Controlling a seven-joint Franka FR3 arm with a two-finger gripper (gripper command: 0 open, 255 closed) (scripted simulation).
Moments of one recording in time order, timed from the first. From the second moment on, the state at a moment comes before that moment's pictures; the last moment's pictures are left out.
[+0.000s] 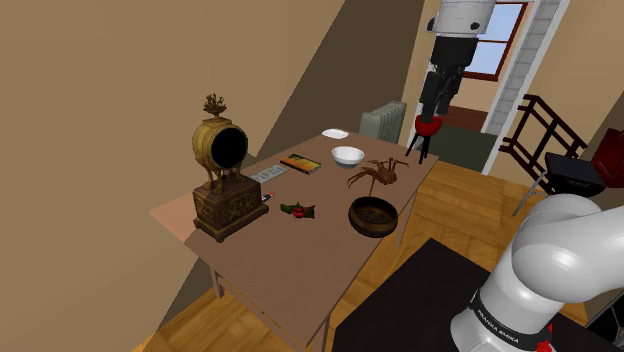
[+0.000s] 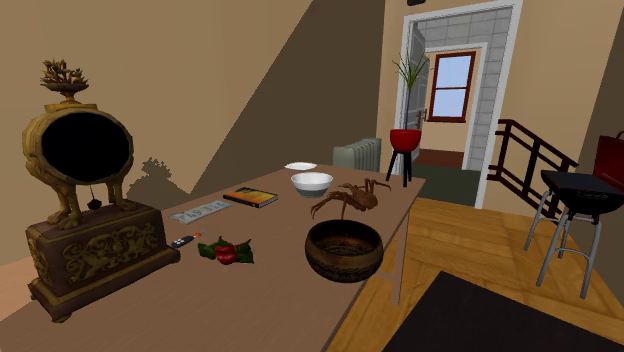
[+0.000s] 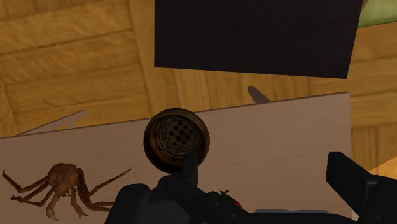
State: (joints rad) arm 0.01 -0.82 -0.06 -2.29 -0.09 1.47 -0.12
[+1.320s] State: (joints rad) arm 0.07 -0.35 -0.09 -2.39 -0.08 2.07 -0.17
